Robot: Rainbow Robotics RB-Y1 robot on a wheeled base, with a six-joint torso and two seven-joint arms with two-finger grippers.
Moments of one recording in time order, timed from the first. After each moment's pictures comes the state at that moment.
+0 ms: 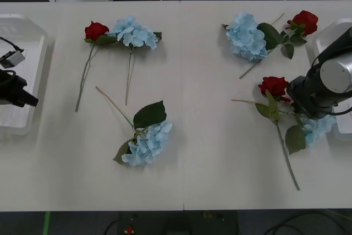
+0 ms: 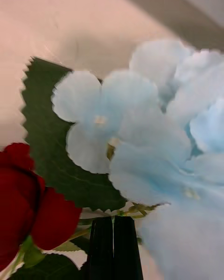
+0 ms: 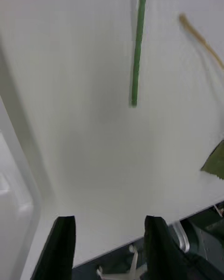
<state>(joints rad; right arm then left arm) -0.56 -0.86 0.42 -1.41 -0.84 1.29 0.21 -0.64 0.95 -0.14 -1.01 1.30 1.55 -1.85</state>
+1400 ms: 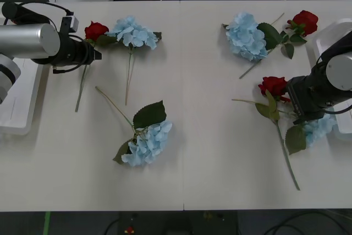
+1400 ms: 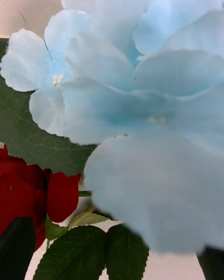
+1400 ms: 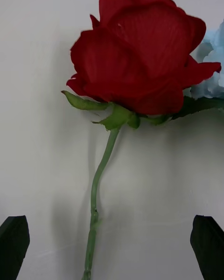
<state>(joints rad) -0.54 -0.88 0.41 -1.44 -0.96 1.28 -0.10 -0.88 0.60 -0.34 -0.79 0.85 0.81 -1.56</state>
